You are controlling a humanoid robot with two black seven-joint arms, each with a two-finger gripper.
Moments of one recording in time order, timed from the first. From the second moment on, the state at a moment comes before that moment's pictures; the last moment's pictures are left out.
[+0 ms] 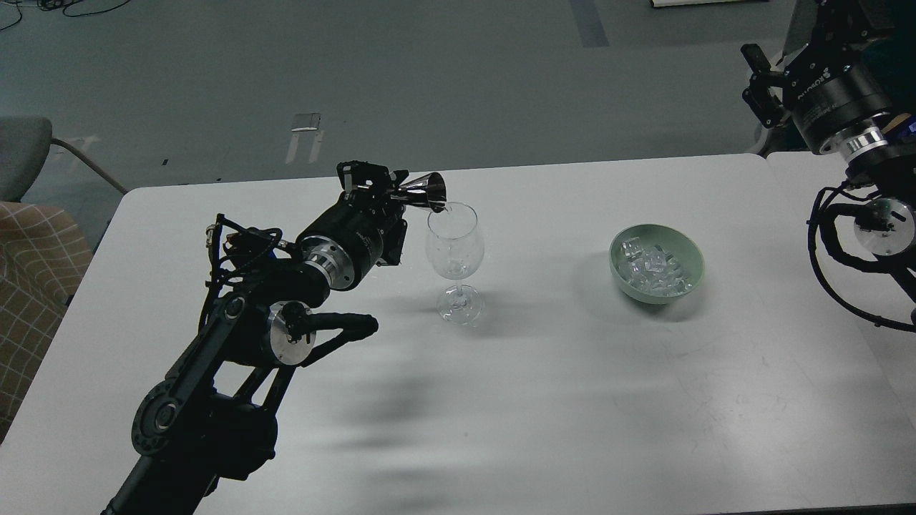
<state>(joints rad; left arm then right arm) -0.34 0.03 -1.18 -1.61 0.89 0.27 0.46 0.77 -0.57 0.73 0.88 -0.27 0.22 0.49</state>
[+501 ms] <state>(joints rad) -0.34 0.03 -1.14 -1.62 1.01 0.27 0.46 0.77 -0.57 0.73 0.88 -0.27 0.22 0.49</state>
